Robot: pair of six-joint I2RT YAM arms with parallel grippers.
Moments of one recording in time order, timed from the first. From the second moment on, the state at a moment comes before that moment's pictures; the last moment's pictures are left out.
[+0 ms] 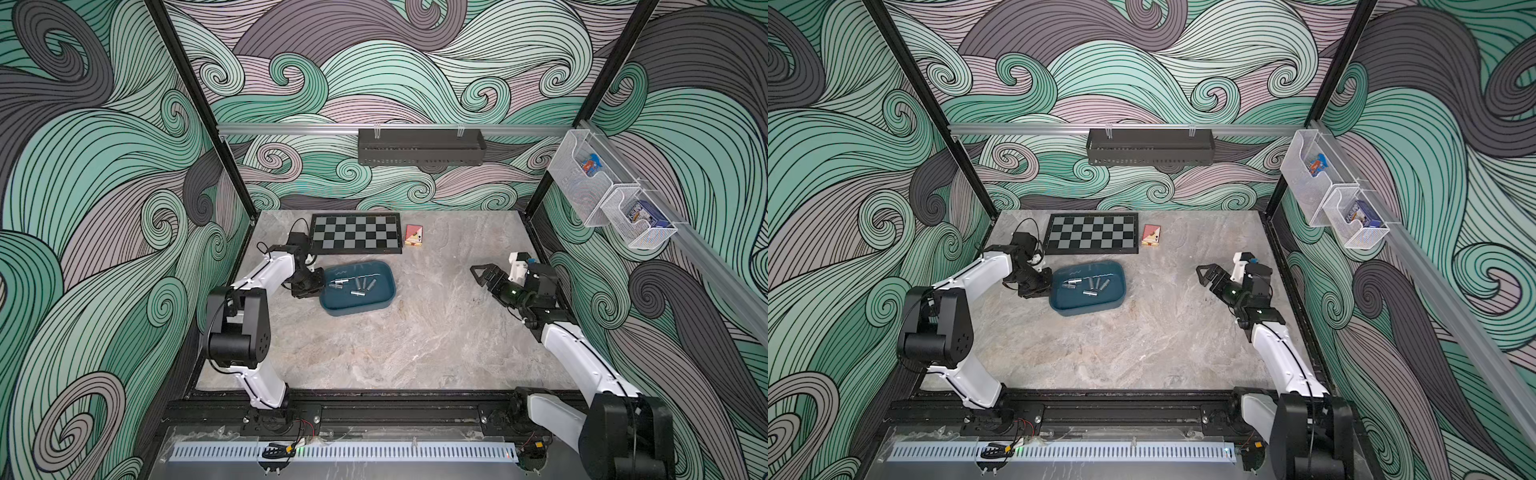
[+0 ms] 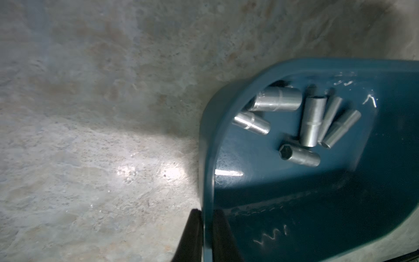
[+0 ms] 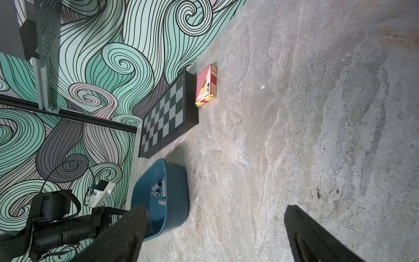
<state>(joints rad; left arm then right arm) -0.08 1.73 1.21 -0.87 0.23 -0.28 -0.07 1.10 0.59 -0.08 -0.47 0.70</state>
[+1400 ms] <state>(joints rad) -0.26 1.10 1.02 -0.88 0.03 -0.35 0.66 1.84 1.57 -0.83 -0.23 0.42</state>
